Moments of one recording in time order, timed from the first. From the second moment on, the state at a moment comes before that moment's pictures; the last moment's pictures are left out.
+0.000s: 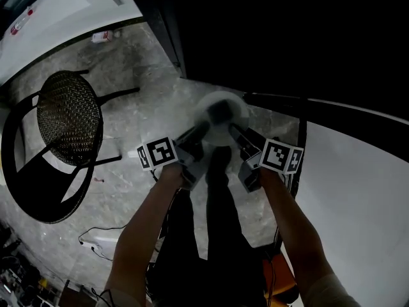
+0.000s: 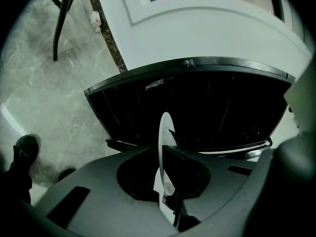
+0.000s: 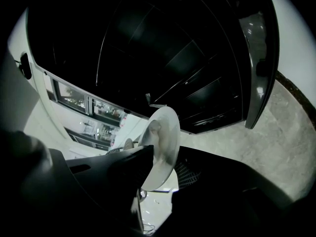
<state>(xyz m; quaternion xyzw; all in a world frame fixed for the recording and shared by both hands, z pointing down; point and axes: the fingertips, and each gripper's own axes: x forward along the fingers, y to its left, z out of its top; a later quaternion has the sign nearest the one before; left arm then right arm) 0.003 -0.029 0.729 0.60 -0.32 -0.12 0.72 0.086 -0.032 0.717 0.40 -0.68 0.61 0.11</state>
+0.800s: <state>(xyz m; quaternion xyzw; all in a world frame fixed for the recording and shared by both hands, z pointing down) 0.006 -0.048 0.768 0.60 -0.35 -0.14 0.71 0.119 -0.027 0.738 0.42 -0.69 0.58 0.14</state>
